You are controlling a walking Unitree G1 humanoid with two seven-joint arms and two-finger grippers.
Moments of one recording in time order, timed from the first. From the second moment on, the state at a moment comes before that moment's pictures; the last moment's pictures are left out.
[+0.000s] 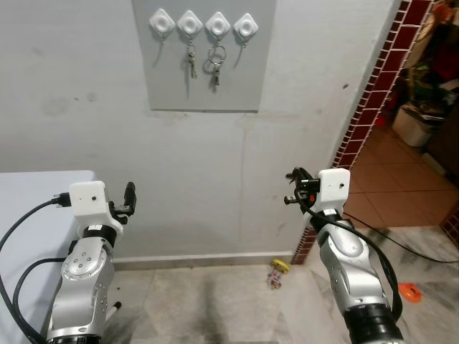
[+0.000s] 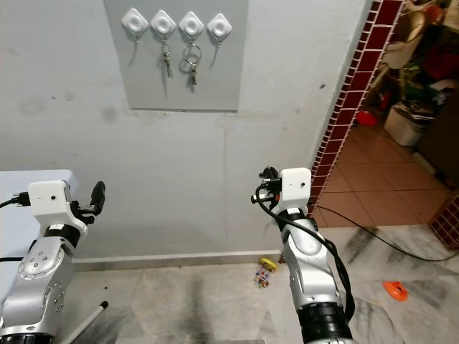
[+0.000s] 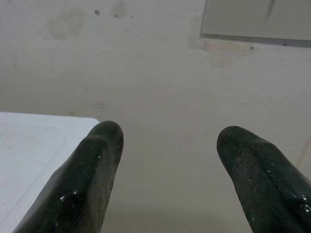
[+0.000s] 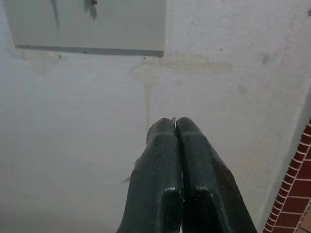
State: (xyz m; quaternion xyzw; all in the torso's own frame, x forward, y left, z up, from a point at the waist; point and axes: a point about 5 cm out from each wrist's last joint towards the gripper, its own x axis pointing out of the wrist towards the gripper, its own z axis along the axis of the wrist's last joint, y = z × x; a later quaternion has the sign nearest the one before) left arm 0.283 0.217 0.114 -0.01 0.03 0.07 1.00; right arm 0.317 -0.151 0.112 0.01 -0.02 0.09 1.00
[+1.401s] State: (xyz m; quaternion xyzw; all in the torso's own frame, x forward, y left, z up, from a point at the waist) left arm 0.284 0.220 0.107 -0.06 0.08 0.09 0.99; right arm 0.302 -0.151 0.113 0.01 -0.02 0.09 1.00
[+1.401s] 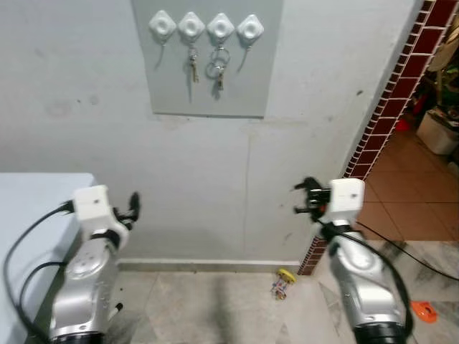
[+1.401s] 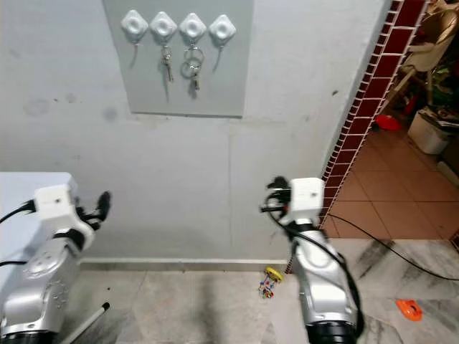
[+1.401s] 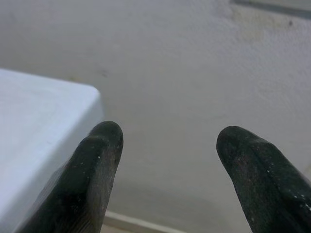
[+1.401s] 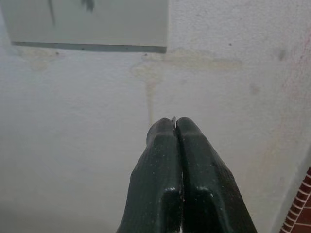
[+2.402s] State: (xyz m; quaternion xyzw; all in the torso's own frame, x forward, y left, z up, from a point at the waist) left arm 0.286 0.210 0.117 -0.01 0.06 0.05 1.00; right arm 0.301 -0.158 0.117 0.01 -0.02 0.10 1.00
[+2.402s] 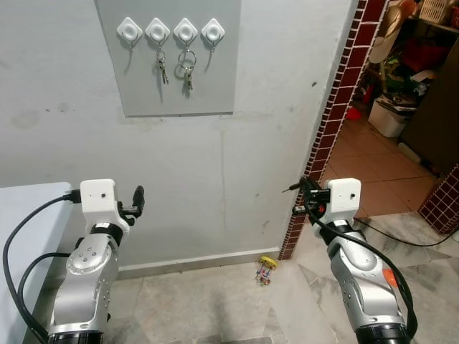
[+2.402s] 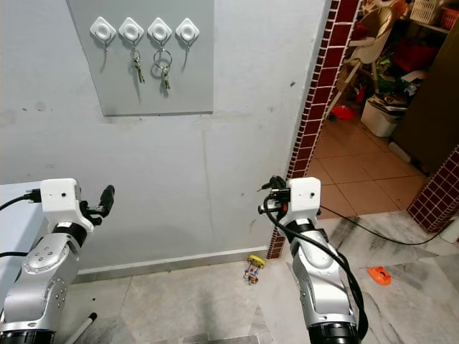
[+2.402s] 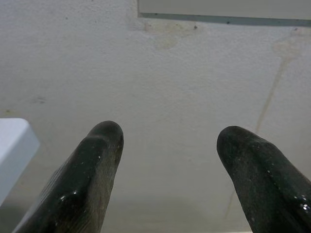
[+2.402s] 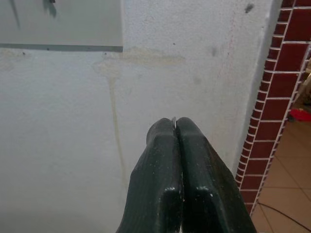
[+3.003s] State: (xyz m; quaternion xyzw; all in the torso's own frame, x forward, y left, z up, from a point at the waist) left arm 0.286 0.201 0.118 -0.03 0.05 0.03 1.00; right arm 0.301 -0.167 0.117 0.00 -0.01 0.10 1.00
